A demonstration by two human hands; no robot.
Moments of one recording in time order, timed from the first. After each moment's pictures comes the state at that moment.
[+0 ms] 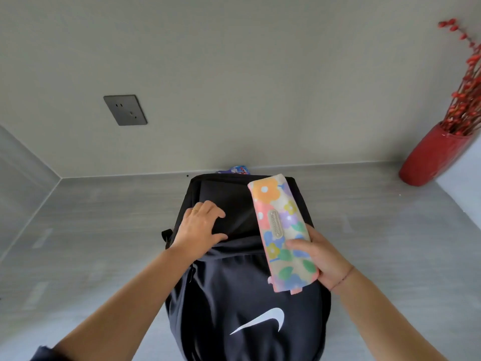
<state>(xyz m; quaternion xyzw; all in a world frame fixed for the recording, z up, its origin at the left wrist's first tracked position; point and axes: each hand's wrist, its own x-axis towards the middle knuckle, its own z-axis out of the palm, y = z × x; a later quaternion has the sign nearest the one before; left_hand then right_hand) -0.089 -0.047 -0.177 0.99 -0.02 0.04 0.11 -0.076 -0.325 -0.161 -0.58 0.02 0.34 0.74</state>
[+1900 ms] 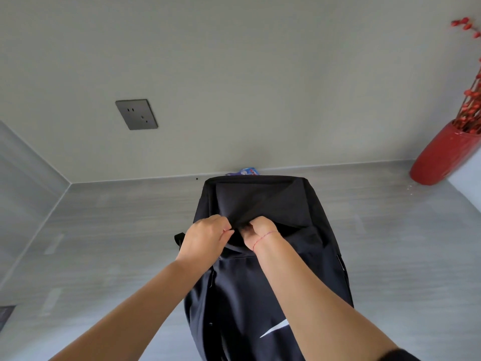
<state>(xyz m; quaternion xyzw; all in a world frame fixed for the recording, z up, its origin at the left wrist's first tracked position) -0.118 -0.046 -0.148 0.97 -0.01 0.12 0.20 -0.039 -0.159 -0.160 -0.43 0.38 0.27 0.77</state>
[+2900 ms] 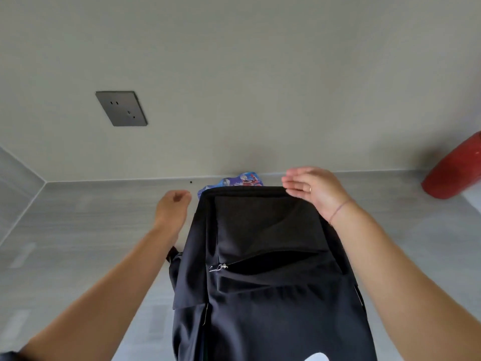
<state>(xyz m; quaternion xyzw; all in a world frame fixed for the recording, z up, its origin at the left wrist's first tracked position) -0.014 0.037 -0.172 0.76 0.34 0.10 0.54 0.060 -0.243 -0.103 -0.70 0.05 0.19 0.69</state>
